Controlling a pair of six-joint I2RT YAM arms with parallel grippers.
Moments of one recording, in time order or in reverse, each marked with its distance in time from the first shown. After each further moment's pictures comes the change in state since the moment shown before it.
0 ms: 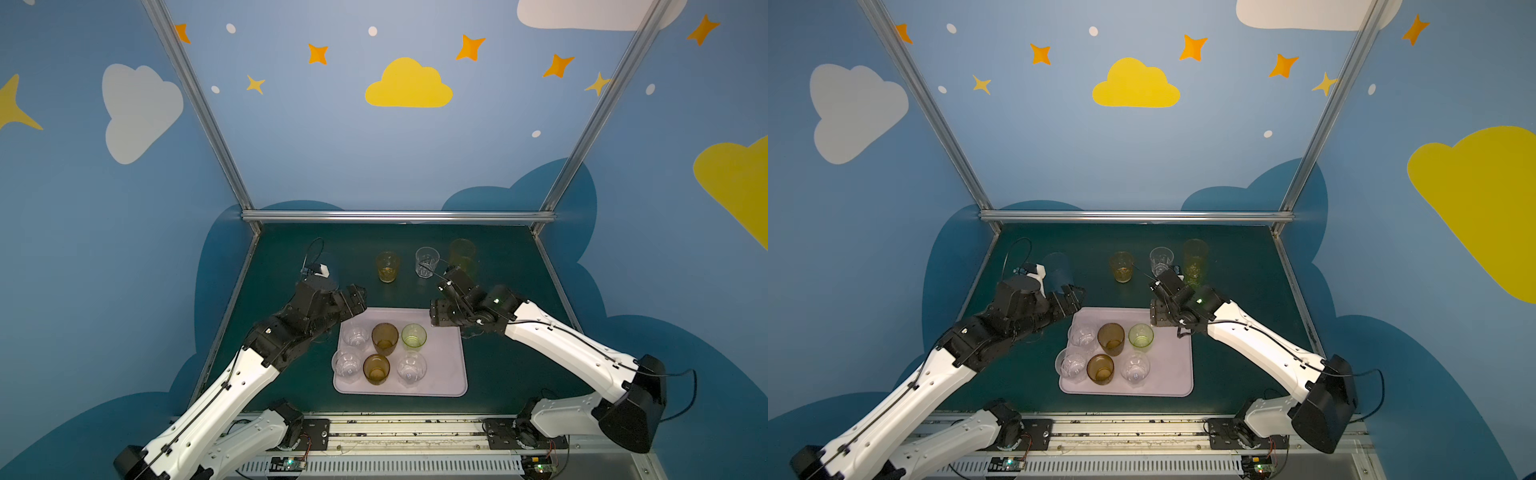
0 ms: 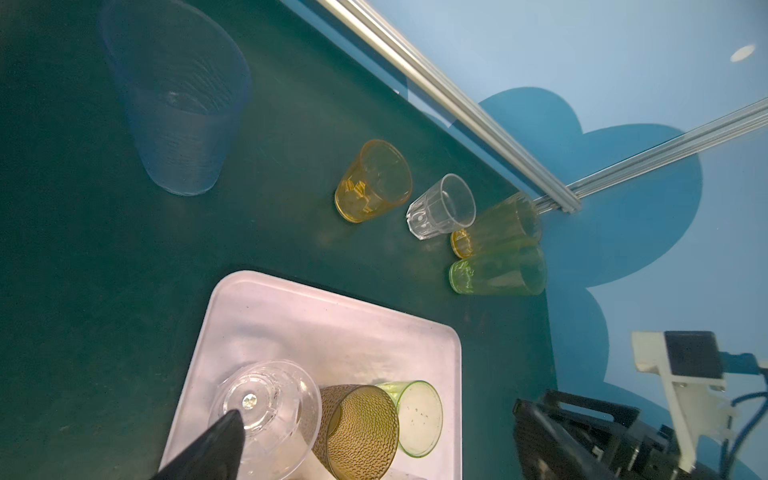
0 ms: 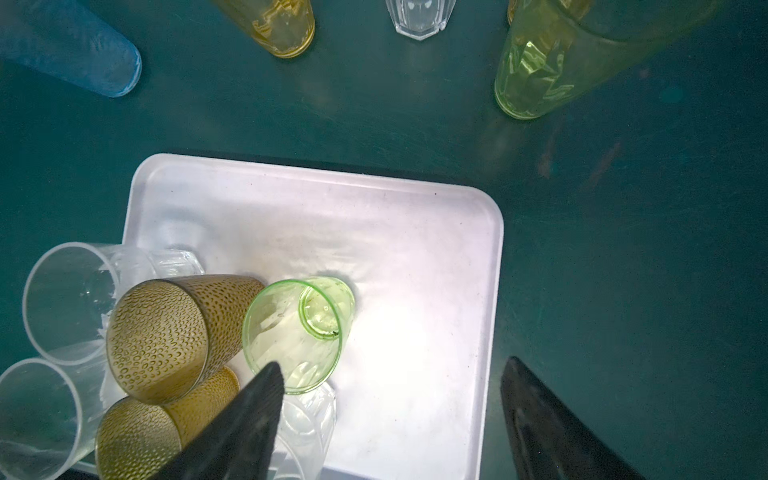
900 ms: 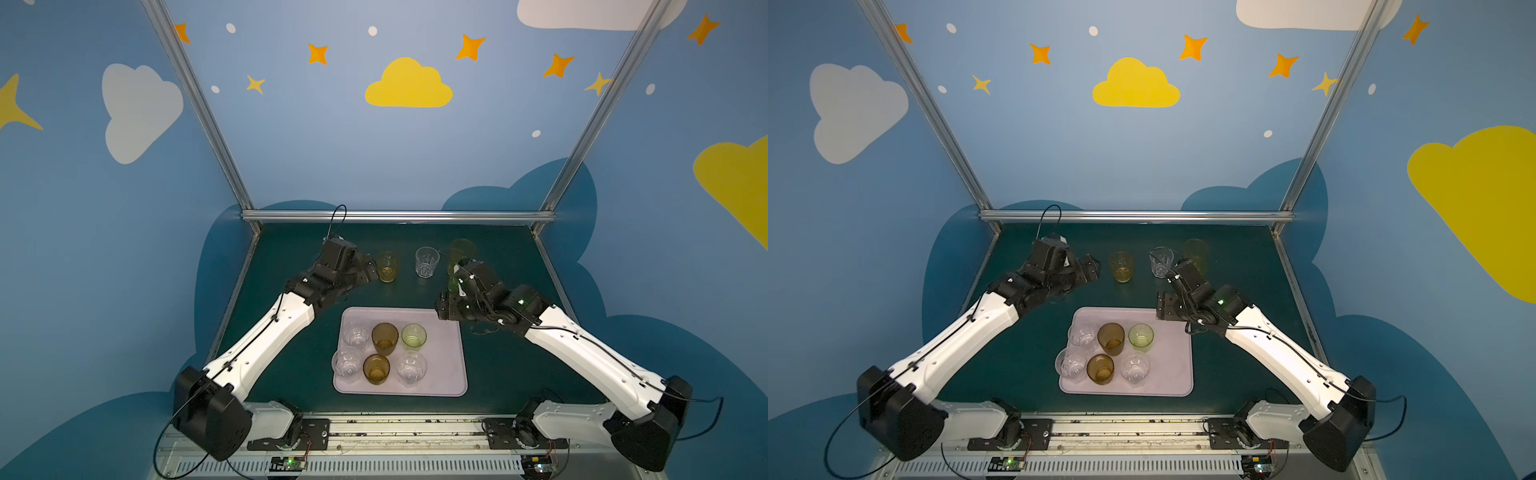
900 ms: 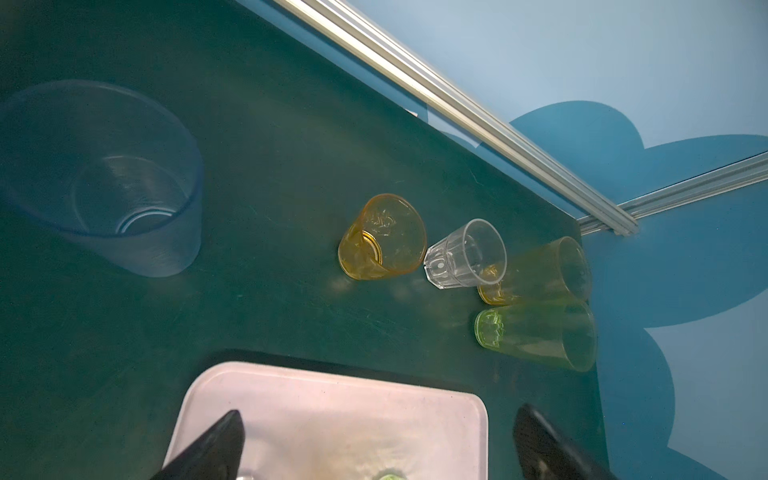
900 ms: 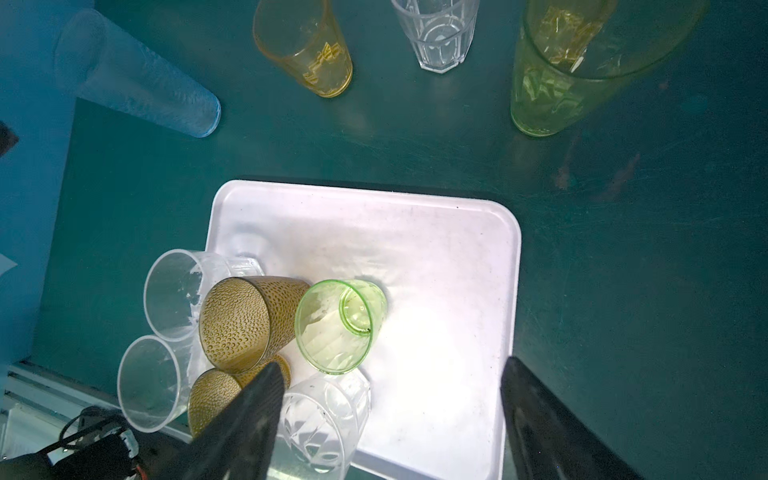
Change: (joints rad) left arm 0.129 0.520 0.270 0.136 0.063 0.134; right arm -0.076 -0.125 -0.010 0.031 -0.124 -0.003
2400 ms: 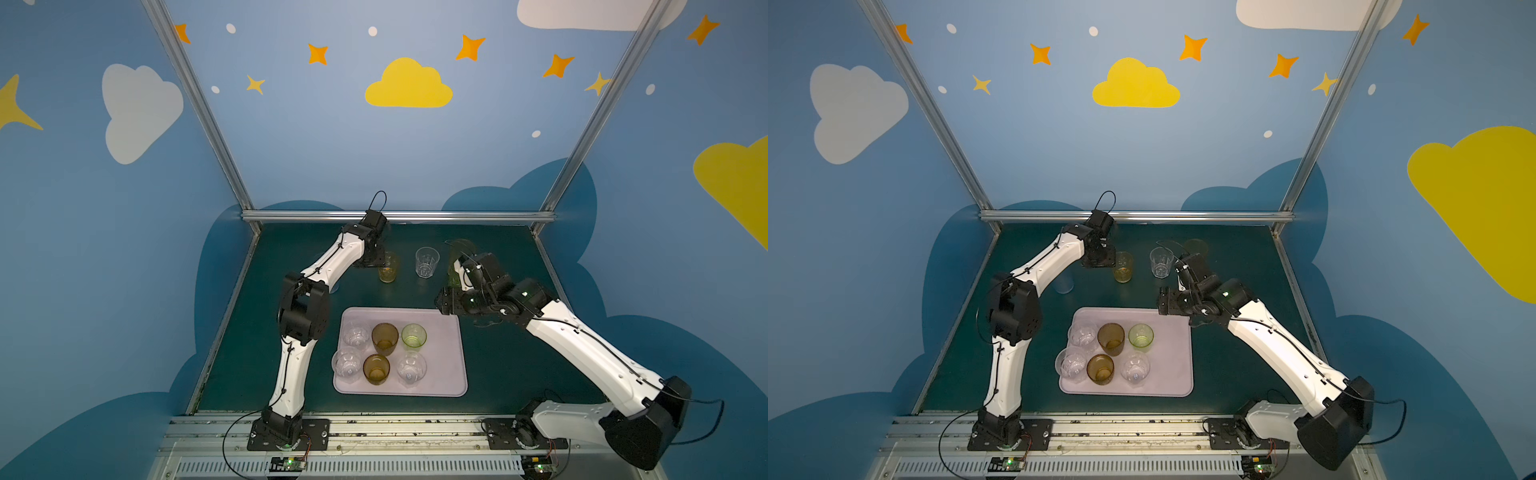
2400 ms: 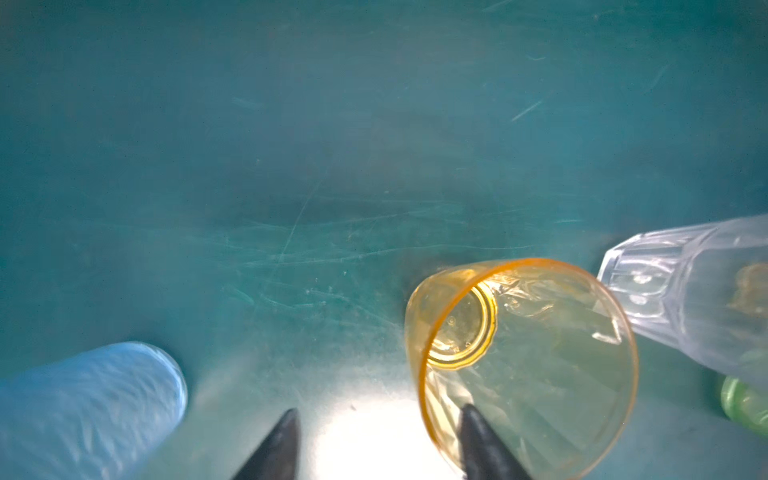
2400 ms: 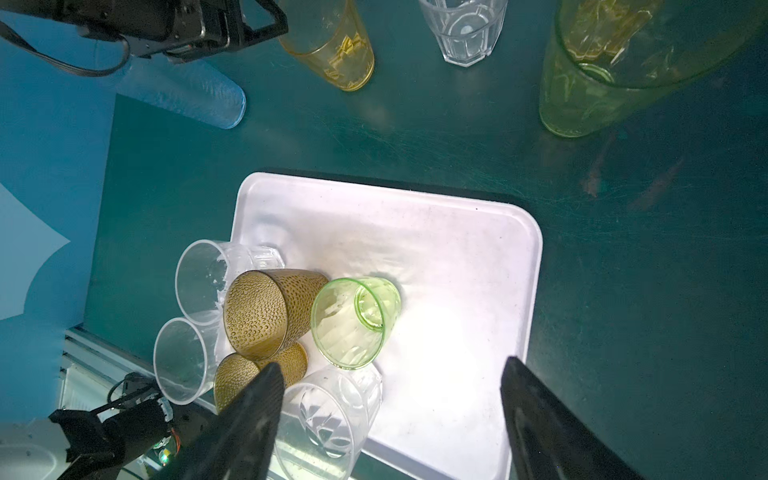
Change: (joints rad) left arm 0.052 0.837 0.810 -0.416 -0.049 0.329; right arm -0.092 0.029 0.018 0.013 -0.148 -0.069
